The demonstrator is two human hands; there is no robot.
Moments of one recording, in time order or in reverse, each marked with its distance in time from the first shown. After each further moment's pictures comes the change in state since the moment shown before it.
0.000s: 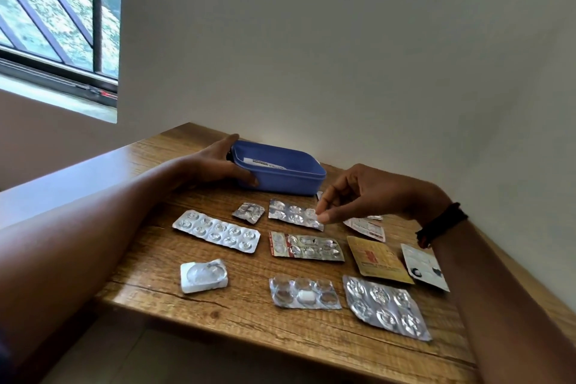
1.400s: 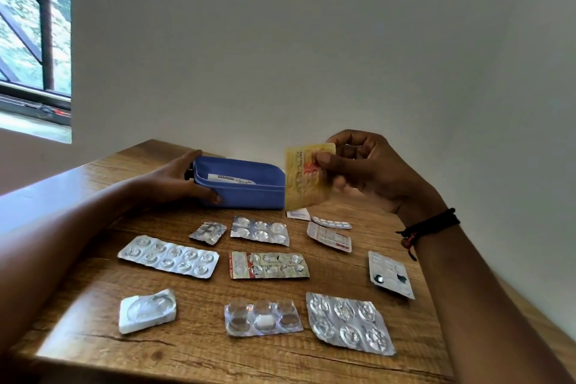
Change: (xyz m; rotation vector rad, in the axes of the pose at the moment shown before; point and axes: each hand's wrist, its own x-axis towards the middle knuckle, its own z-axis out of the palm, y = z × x) left_hand -0.005 0.006 0.005 -0.075 -0.004 0.037; right_hand -0.029 -0.003 -0.026 0.596 0.433 -0.331
